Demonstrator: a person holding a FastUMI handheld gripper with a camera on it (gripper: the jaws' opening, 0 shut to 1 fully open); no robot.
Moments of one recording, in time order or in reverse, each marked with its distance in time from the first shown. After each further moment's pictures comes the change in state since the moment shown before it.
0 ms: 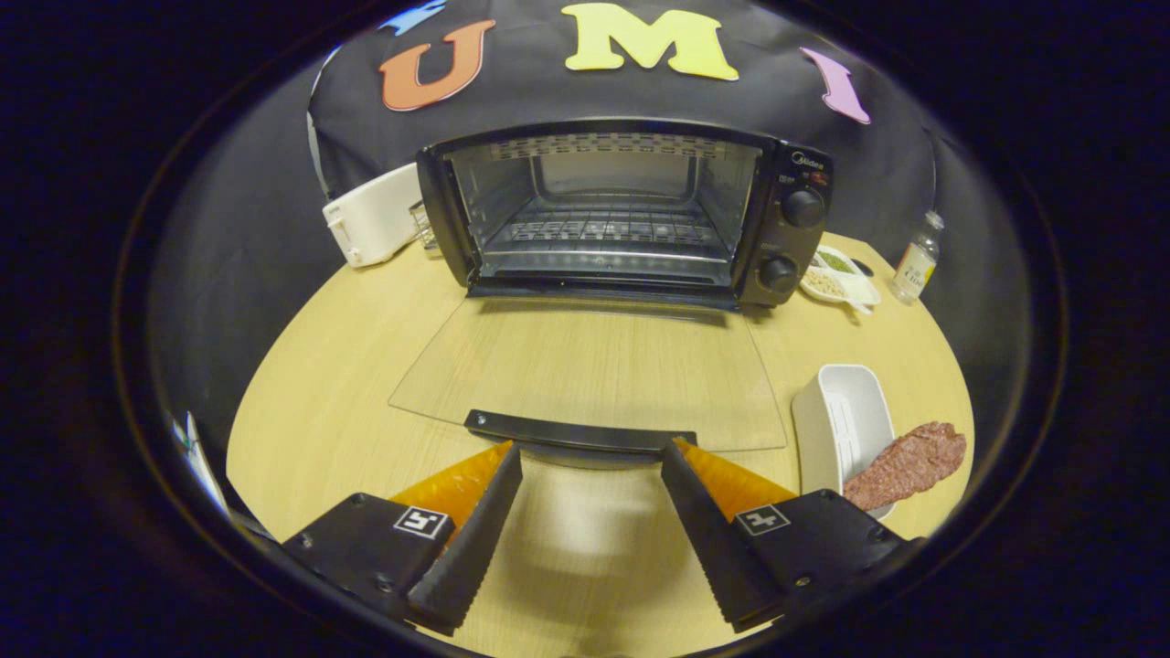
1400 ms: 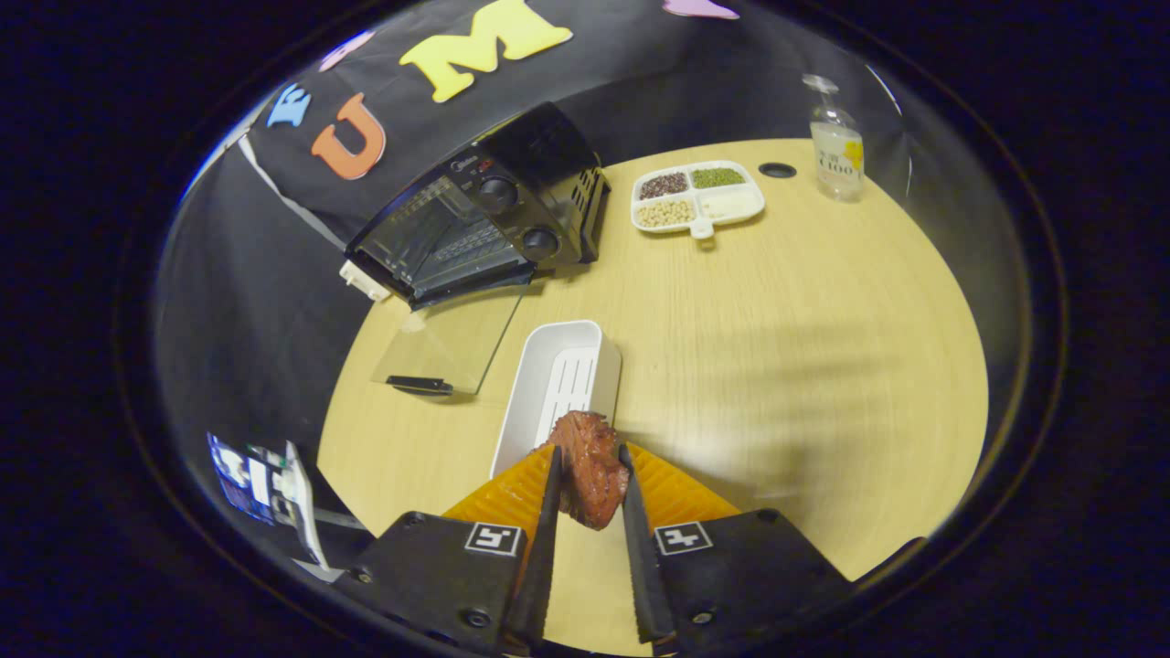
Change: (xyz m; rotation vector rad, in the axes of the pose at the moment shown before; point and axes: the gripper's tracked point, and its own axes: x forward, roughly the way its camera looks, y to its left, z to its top) arm -0.061 -0.225 -0.024 0.267 0.206 0.352
